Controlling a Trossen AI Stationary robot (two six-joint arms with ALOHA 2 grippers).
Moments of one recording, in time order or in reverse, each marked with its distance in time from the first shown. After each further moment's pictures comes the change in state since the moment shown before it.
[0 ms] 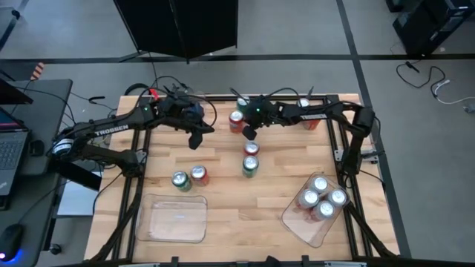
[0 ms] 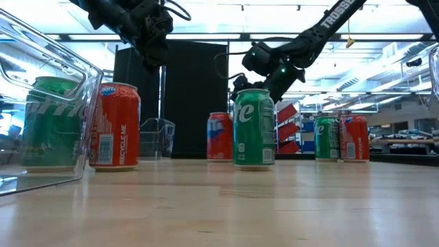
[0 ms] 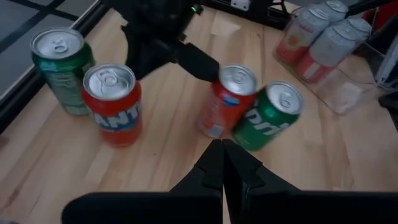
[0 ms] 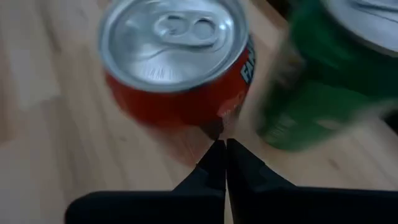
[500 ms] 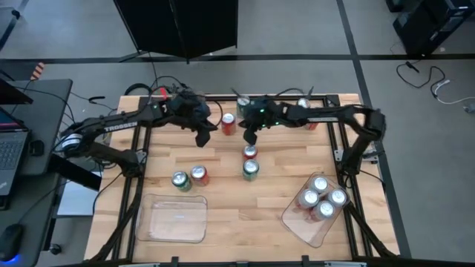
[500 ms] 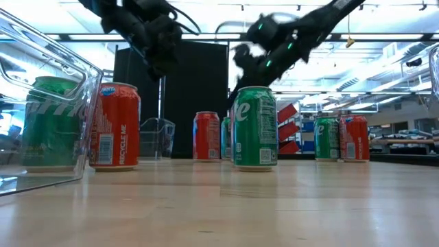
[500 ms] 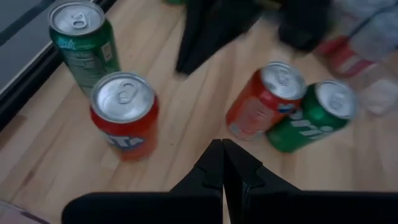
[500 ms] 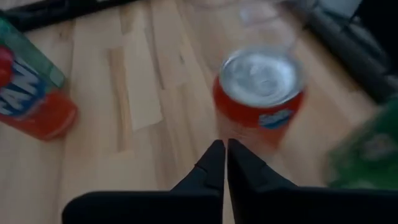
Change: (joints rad) left arm 0.000 0.120 0.057 -0.020 -0.080 -0.017; right arm 0.050 -0.143 0.000 0.000 -0.140 -0.041
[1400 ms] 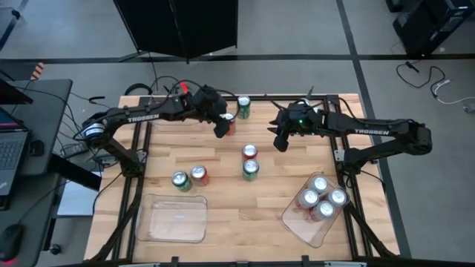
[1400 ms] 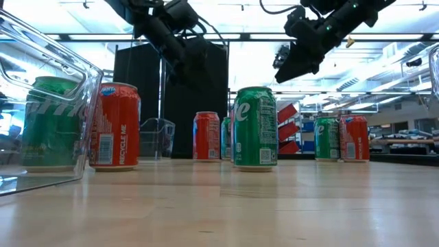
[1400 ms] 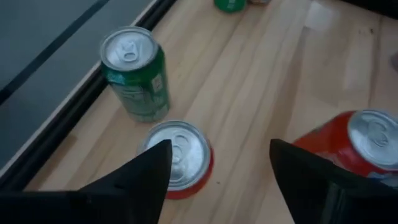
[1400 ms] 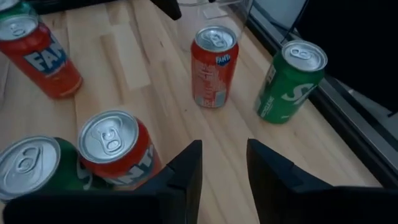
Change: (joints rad) left arm -0.015 0.253 0.203 0.015 -0.218 -0.022; right arm 0.105 -0.526 -0.269 -0.239 0.246 0.029
